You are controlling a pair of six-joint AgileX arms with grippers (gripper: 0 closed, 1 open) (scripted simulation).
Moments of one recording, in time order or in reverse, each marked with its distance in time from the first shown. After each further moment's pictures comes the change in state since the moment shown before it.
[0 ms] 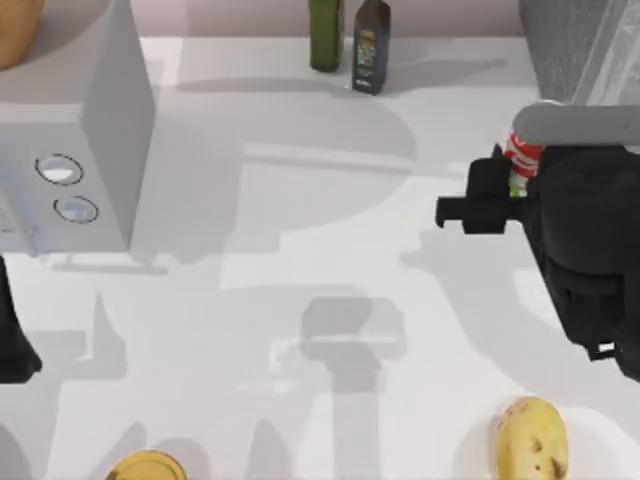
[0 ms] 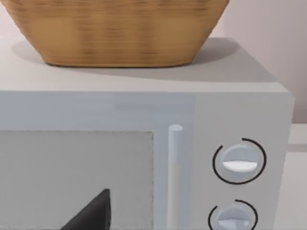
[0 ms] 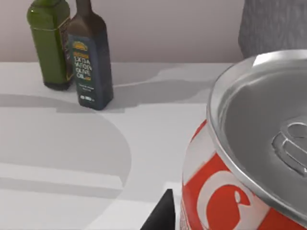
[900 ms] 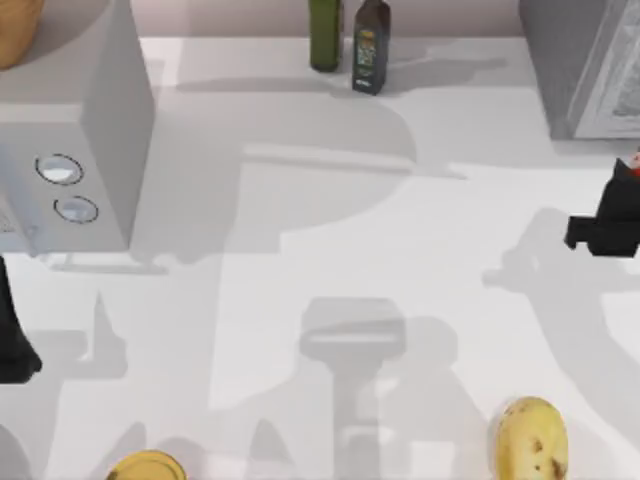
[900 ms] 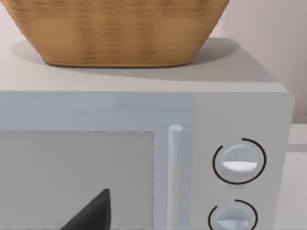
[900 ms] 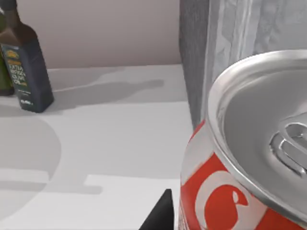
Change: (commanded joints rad) left arm 0.000 0.000 0.000 0.000 0.000 0.000; right arm -0.215 -0.394 -0.203 -0.131 -0.185 -0.068
